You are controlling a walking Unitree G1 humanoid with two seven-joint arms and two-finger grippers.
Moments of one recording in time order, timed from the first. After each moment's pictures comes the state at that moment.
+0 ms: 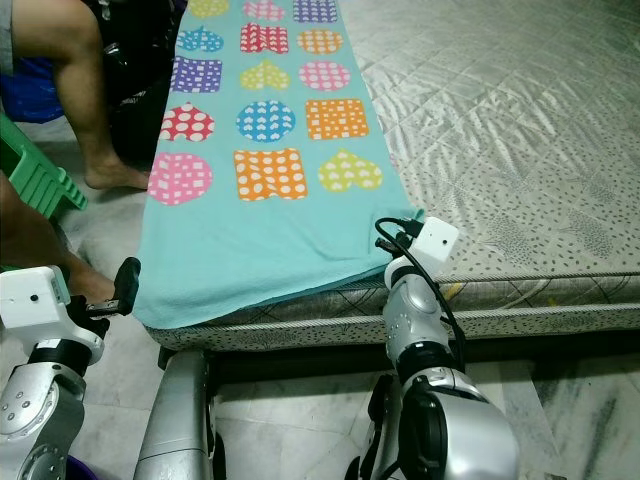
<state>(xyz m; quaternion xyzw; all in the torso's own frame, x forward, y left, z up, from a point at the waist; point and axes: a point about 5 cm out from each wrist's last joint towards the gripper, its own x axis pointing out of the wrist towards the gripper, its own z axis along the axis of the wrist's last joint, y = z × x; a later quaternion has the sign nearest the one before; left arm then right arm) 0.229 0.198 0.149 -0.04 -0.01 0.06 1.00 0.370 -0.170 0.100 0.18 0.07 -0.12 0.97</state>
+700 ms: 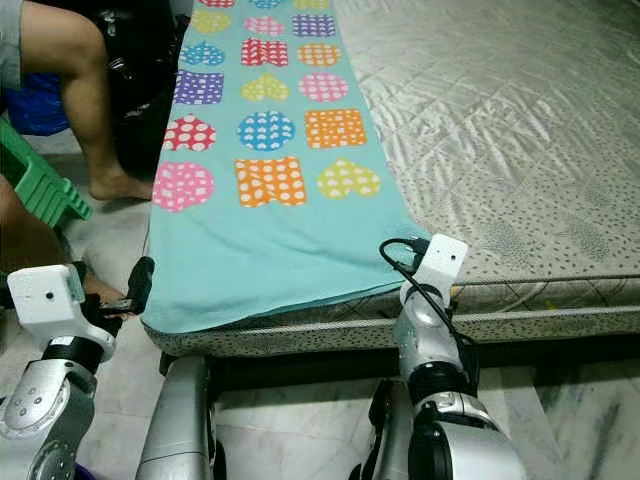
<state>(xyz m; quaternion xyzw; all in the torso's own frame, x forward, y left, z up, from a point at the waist) 0.233 0.189 0.147 -0.05 -0.01 0.04 1.00 0.352 -0.188 0.082 0.08 0.12 -0.19 0.97</state>
